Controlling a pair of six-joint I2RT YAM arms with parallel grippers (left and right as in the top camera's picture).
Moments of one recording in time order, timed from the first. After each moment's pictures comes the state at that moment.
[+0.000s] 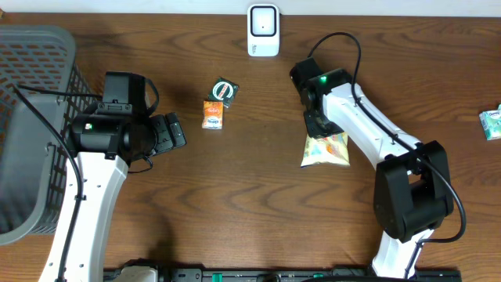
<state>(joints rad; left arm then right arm) -0.07 1.32 1.26 -1.16 0.02 -0.40 0.41 1.97 1.52 -1.12 0.37 0.27</state>
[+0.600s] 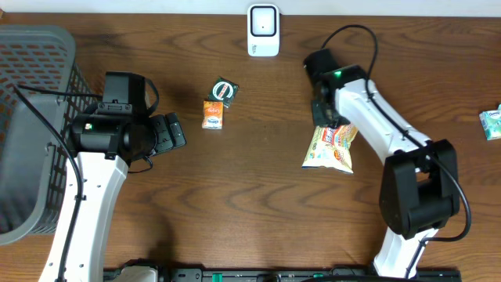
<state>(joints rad) -0.07 1.32 1.26 -1.16 0.02 -0.40 0.31 1.97 1.52 -0.98 0.30 0.28</state>
